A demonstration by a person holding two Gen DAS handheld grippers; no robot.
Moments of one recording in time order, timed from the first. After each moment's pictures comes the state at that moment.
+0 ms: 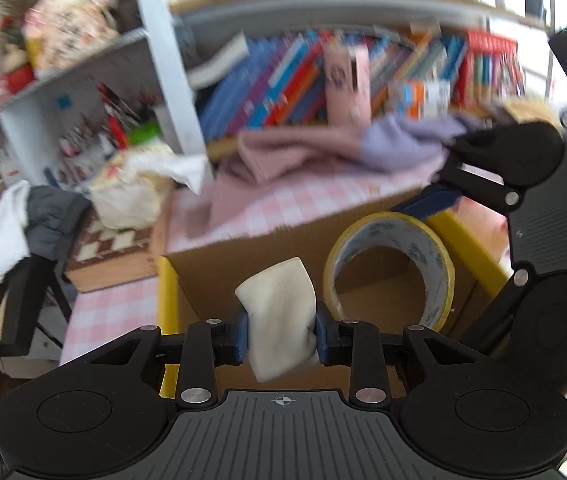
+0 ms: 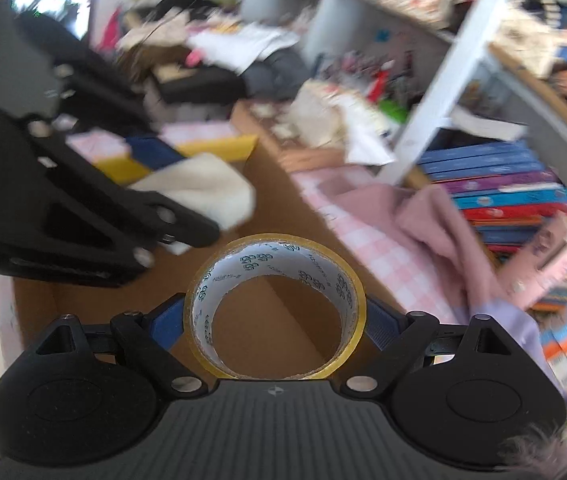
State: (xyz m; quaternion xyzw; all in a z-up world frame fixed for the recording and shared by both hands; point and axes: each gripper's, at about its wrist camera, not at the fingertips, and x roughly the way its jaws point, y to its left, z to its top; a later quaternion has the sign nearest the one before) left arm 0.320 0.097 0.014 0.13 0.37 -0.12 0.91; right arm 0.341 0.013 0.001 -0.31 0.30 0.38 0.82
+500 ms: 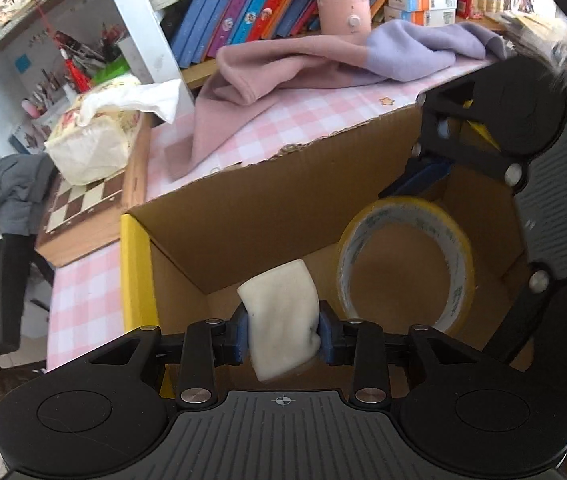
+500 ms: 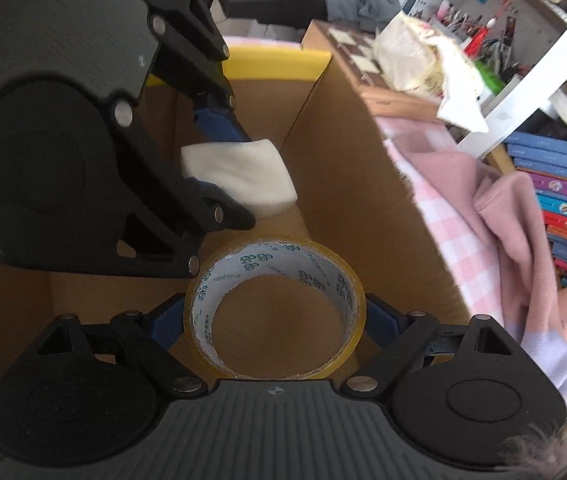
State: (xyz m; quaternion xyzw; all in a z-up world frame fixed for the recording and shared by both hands) left arm 0.365 0.098 -0.029 0.18 0.46 -0.13 0.86; right arm 0.373 0.048 -0.047 -0.40 0.37 0.42 0.72
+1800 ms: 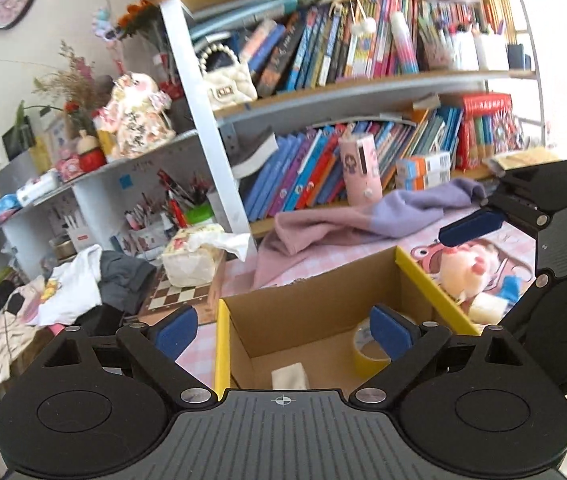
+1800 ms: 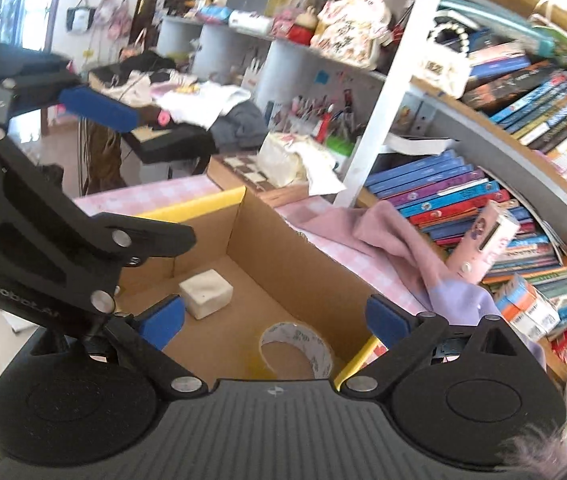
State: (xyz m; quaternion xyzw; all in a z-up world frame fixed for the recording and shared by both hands) left arm 0.191 0.087 0.082 0.15 0.22 -0.06 0.96; right arm 0.230 -0.028 0.053 -0.23 0.23 0.31 0.89
